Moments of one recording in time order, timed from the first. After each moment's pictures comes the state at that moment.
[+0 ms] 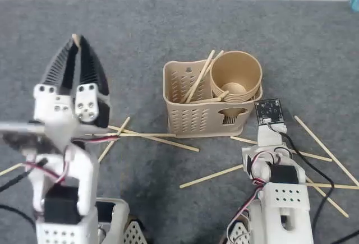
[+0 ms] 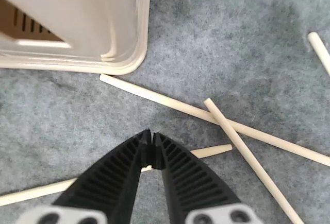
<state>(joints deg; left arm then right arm) -2.5 -78.2 51.6 24.7 7.1 -1.3 -64.6 81.7 52.7 8.0</state>
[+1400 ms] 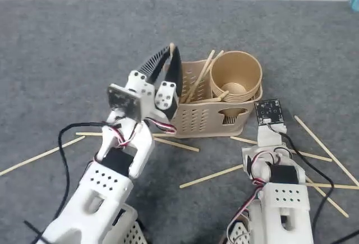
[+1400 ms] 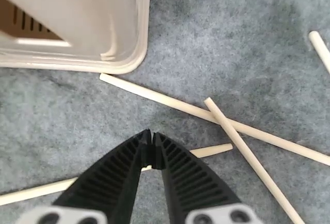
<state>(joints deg) 19.1 -52.1 70.5 -7.3 7.1 -1.3 -64.6 81.8 52.7 8.0</state>
